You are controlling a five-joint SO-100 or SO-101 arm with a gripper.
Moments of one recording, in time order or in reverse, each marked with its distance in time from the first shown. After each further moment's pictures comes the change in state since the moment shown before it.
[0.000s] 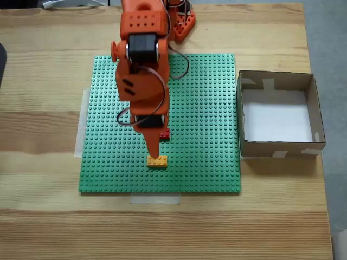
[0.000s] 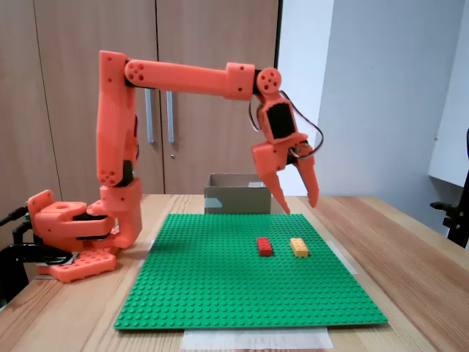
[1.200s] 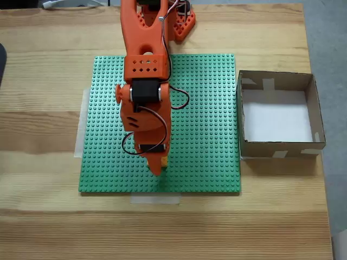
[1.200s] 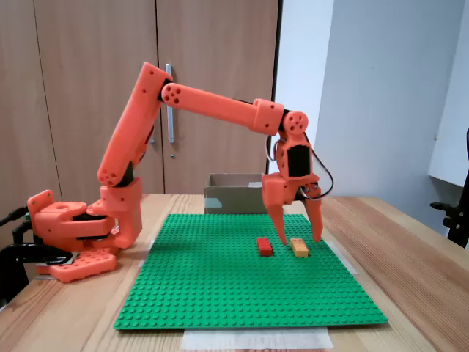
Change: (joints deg) arm 0.6 -18.3 -9.7 1.5 1.6
